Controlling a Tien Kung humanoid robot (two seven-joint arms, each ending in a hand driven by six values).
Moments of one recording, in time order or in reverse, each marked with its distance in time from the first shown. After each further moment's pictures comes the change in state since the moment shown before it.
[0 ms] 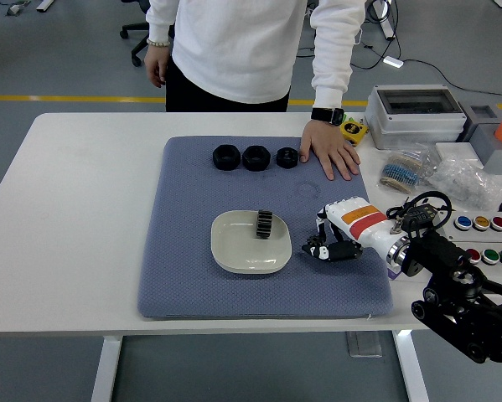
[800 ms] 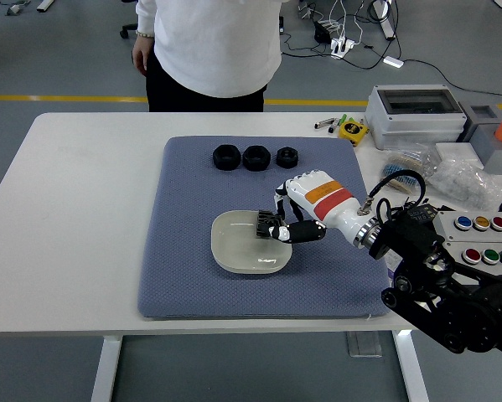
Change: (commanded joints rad) left arm 0.004 0.006 0.000 0.000 0.011 -0.003 0.002; right arm 0.070 0.073 -0.010 0.129 -0.010 -0.039 -0.014
